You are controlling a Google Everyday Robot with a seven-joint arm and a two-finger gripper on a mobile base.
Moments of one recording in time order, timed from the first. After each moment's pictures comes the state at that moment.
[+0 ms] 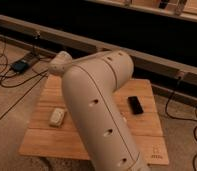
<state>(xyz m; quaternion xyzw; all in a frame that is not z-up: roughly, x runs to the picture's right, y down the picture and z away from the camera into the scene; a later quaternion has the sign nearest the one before) -0.101 0.024 0.895 -0.10 0.29 0.68 0.67</state>
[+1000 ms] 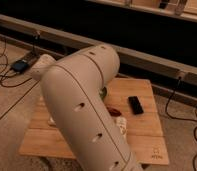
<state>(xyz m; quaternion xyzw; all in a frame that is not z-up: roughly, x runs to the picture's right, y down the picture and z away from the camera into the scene) -0.162 0.059 0.840 -0.12 0.30 0.65 0.68</state>
